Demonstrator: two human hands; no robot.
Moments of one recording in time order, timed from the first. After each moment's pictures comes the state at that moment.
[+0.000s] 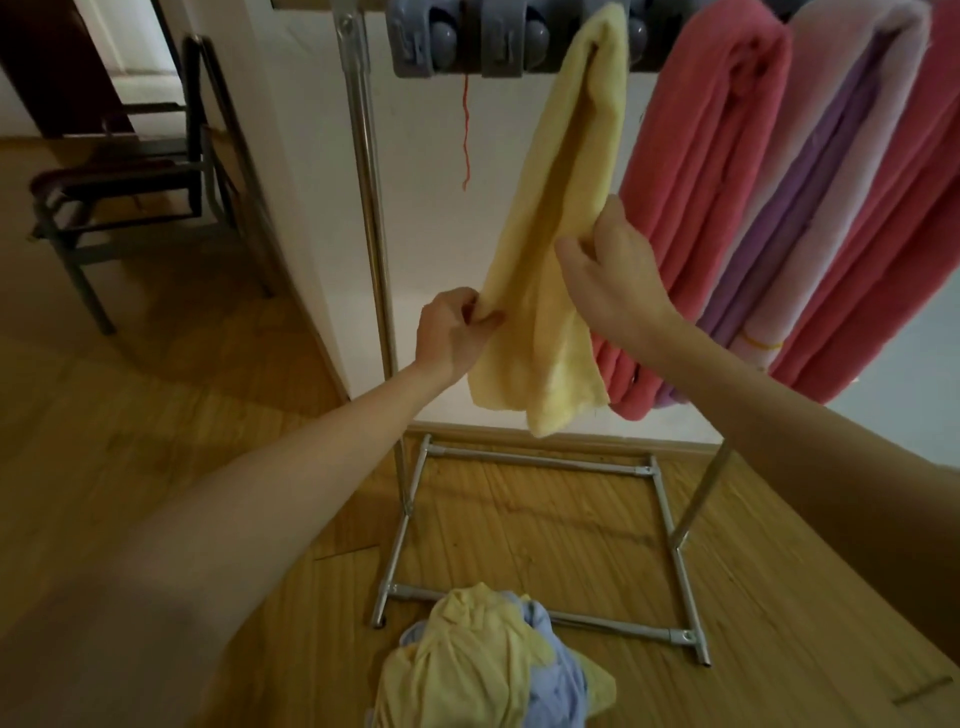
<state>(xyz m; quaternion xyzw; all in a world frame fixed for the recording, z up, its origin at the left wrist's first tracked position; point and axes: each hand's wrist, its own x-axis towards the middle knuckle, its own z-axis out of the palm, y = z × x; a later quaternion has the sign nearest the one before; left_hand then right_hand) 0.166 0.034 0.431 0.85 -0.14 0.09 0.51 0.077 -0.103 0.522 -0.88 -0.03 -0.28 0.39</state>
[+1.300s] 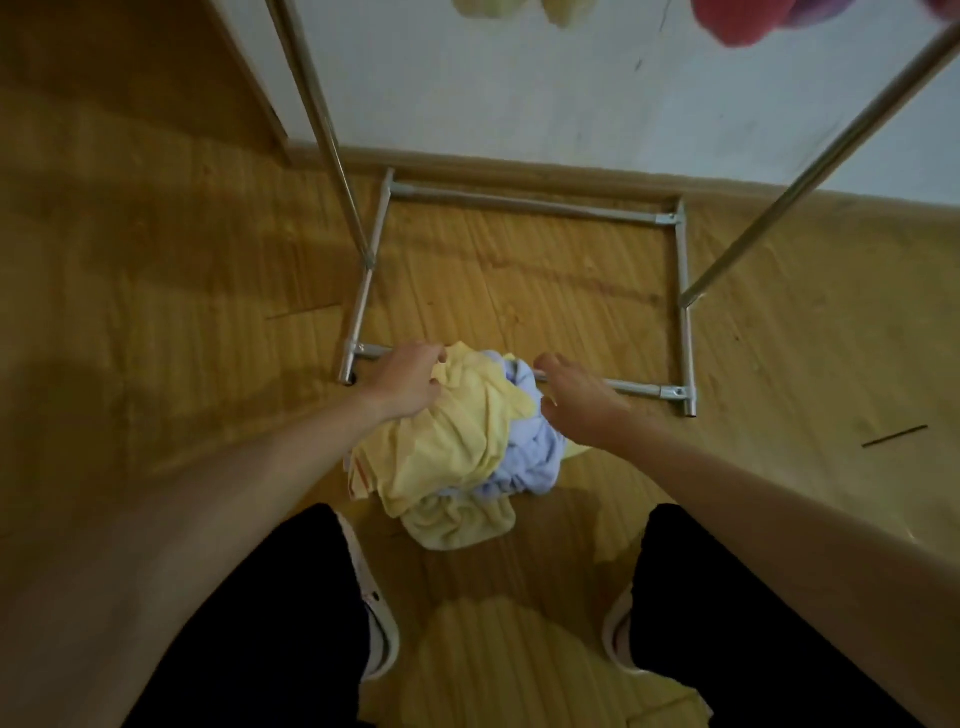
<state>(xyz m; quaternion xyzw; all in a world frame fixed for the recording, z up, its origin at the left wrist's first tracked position) 0.071 0.080 0.069 0.93 -0.20 -0.25 0.16 -0.010 -0.139 0.101 -0.95 0.01 0.23 0.21</state>
